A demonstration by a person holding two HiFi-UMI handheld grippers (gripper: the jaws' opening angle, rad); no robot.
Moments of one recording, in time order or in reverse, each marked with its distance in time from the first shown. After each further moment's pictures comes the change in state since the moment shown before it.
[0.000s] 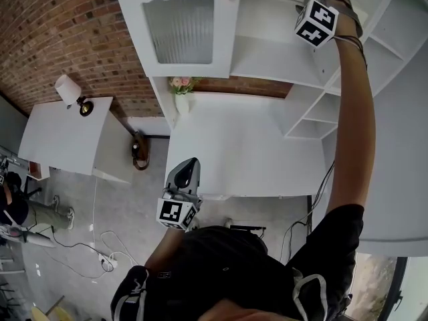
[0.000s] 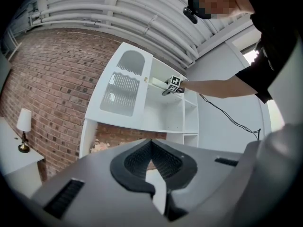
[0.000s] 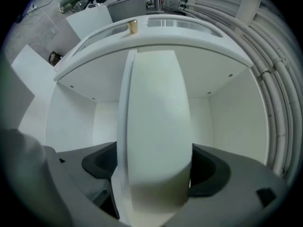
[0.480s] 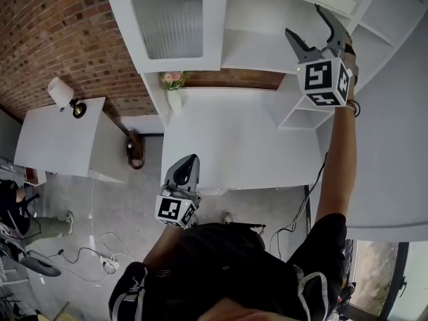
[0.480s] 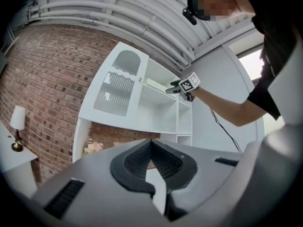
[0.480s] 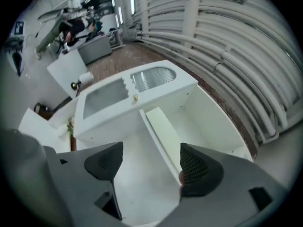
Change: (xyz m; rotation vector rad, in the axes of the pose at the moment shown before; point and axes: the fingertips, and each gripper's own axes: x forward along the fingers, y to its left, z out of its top) left arm -0.008 -0.021 0.000 -0.015 0.013 -0.066; right arm -0.161 0.040 0.017 0.441 -0.305 -0.125
